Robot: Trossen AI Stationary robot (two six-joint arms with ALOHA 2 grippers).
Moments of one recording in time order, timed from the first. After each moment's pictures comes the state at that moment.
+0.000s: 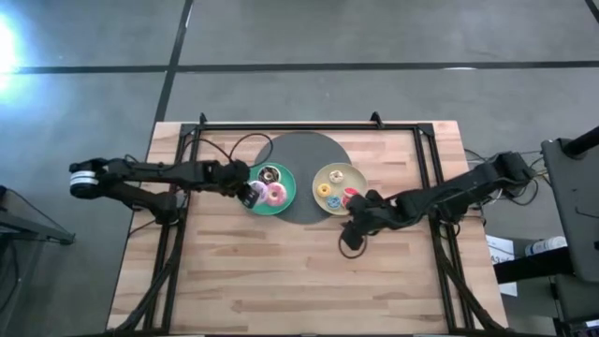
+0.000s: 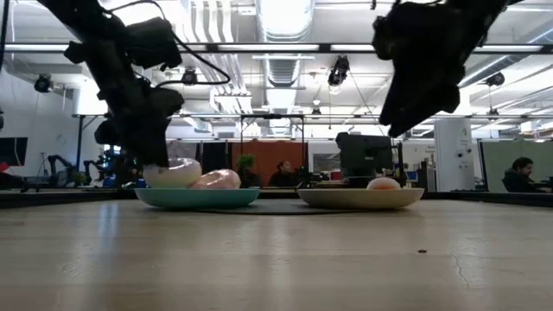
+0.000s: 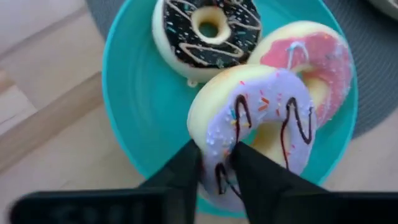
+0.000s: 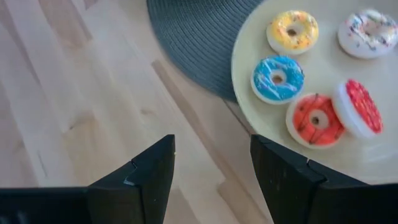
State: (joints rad) left arm 0.22 1.16 0.62 -0.47 -0.14 -0.68; right arm 0.28 1.39 0.87 -0.50 0.34 0.85
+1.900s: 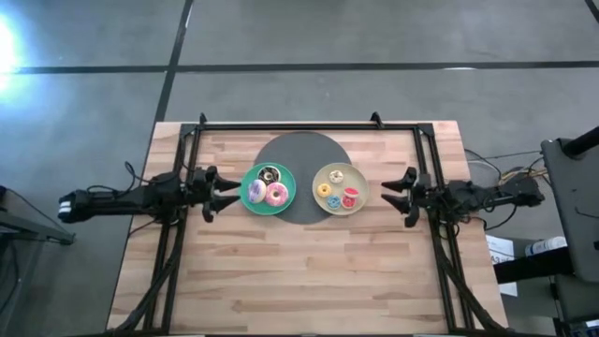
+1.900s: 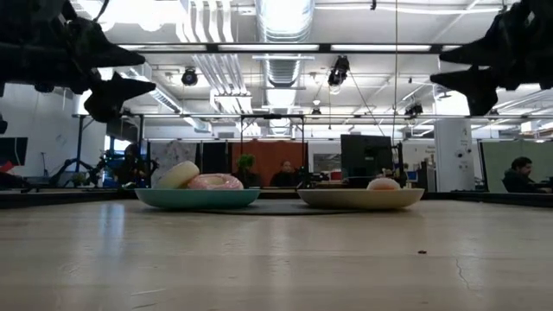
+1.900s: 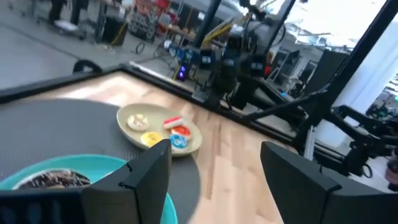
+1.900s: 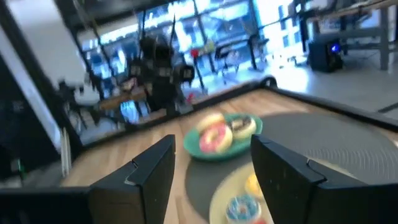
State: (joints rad) left arm 0.09 0.25 0.09 0.10 -0.02 -0.40; right arm 0.18 0.04 0.05 0.03 0.39 0.33
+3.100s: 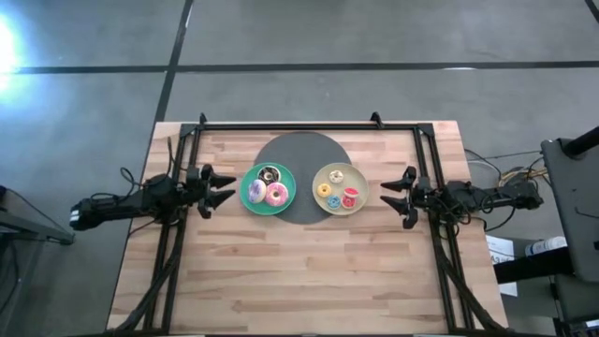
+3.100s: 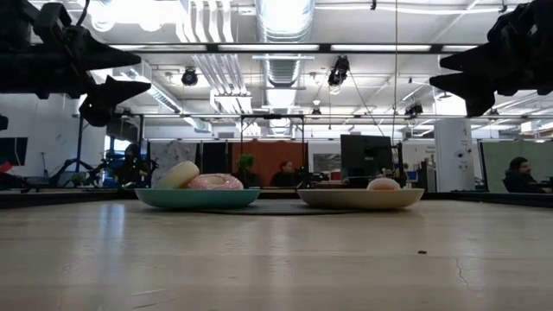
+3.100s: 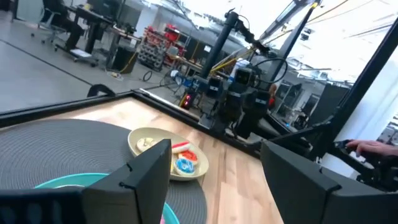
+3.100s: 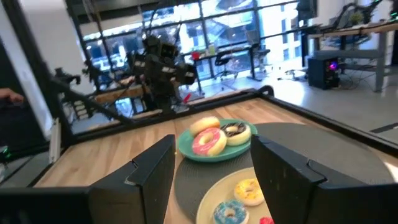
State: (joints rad) left arm 0.12 0.00 0.01 0.08 -0.07 -0.42; right arm 0.16 0.00 0.02 0.04 0.34 0.22
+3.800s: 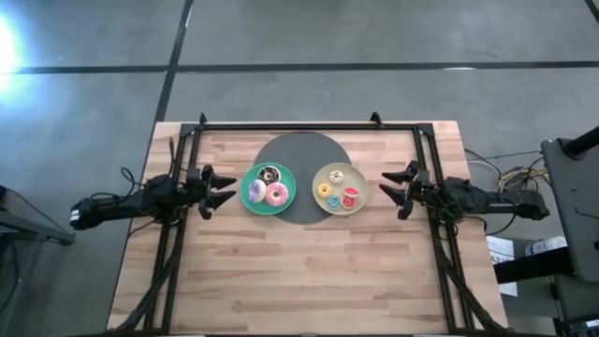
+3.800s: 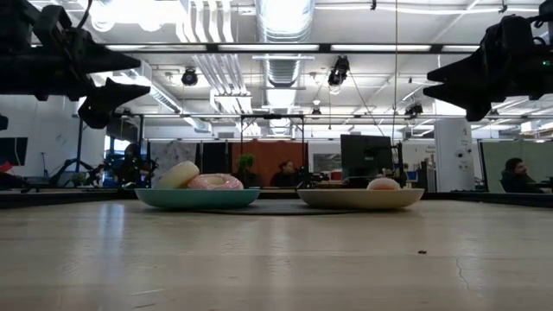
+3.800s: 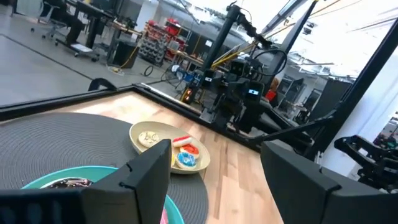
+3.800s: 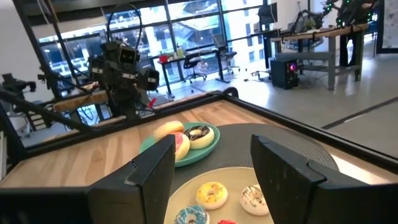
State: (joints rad) left arm 0.12 0.01 0.01 0.06 -0.07 -0.42; right arm 0.01 0.03 0.01 0.06 0.34 0.22
